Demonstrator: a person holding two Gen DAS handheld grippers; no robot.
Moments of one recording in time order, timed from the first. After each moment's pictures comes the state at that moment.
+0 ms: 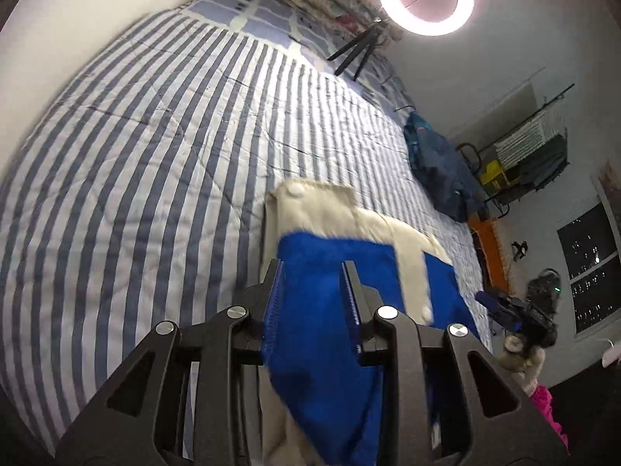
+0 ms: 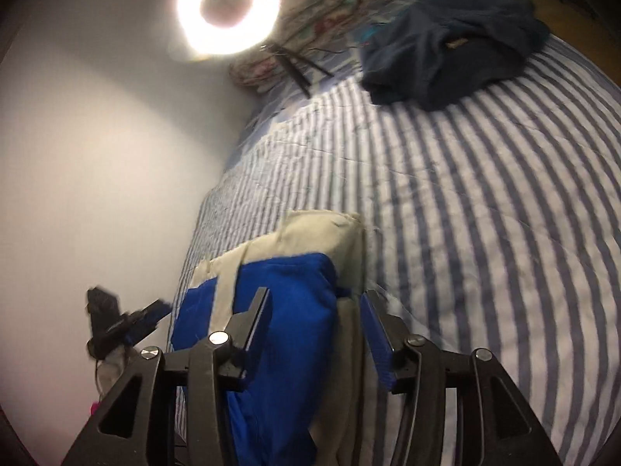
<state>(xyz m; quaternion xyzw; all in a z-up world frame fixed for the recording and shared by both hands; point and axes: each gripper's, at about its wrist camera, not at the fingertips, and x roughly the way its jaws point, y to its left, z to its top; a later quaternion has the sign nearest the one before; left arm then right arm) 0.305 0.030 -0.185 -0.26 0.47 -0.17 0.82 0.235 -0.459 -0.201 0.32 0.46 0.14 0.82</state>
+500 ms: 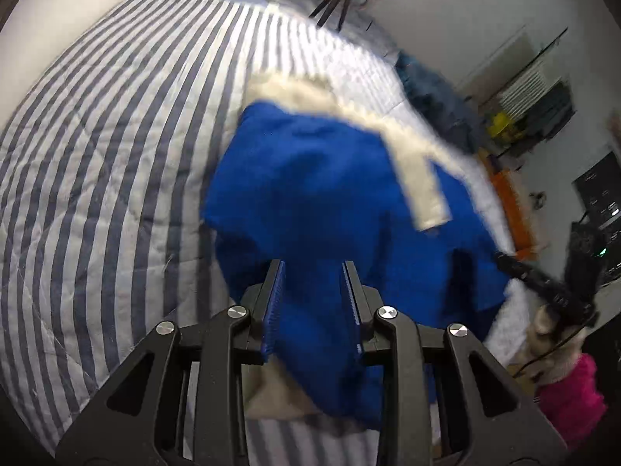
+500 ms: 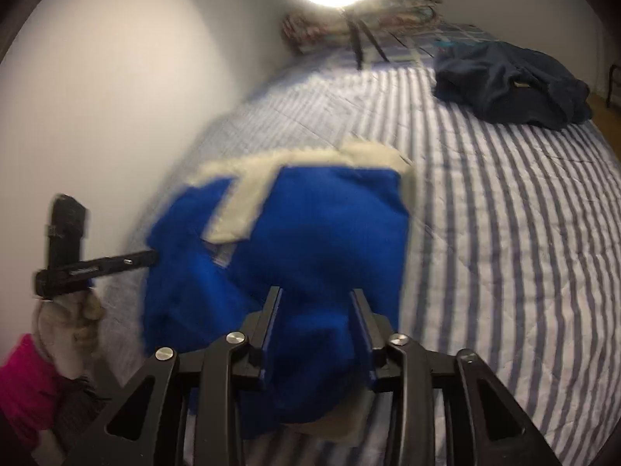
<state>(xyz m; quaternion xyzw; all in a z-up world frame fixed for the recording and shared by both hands) 0.252 -0.034 -0.226 -0.17 0.52 -0.17 0.82 0.186 -0.363 -0.196 0.10 0.49 0.15 0.85</state>
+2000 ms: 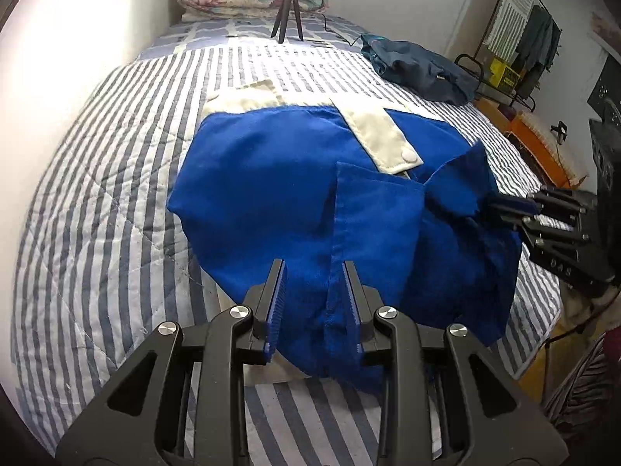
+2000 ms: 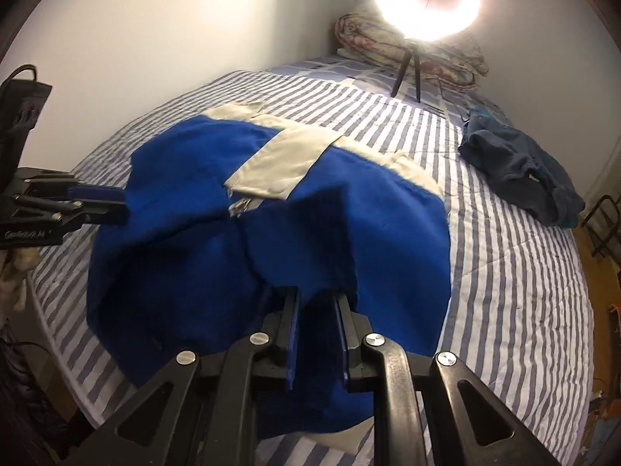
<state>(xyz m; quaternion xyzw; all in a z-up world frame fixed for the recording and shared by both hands) 0.194 -0.088 -0.203 -0.01 0.45 -0.17 0.87 0.148 -0.280 -0.194 -0.12 0.45 0.13 0.88</state>
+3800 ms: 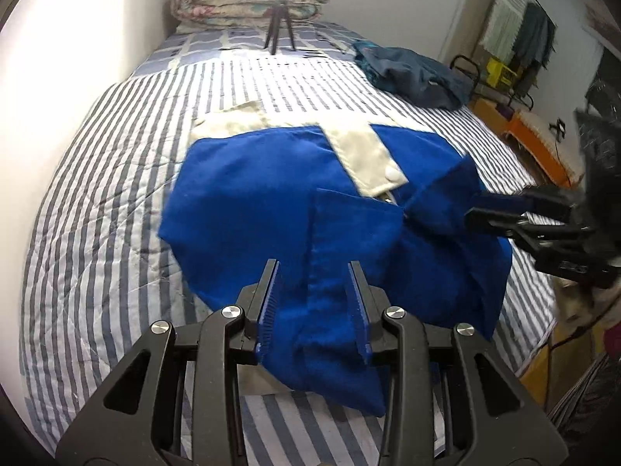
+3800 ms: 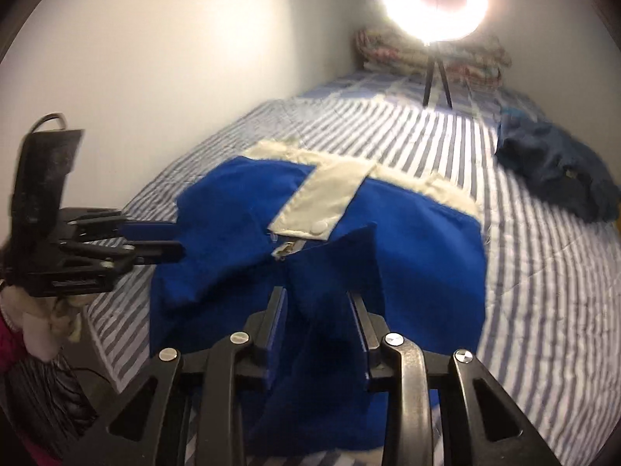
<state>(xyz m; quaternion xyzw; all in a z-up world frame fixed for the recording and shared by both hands) 0.199 -0.094 -0.188 -0.01 0.45 -0.17 0.88 0.164 -0.287 -0.183 -0.02 0.44 0.21 0.87</state>
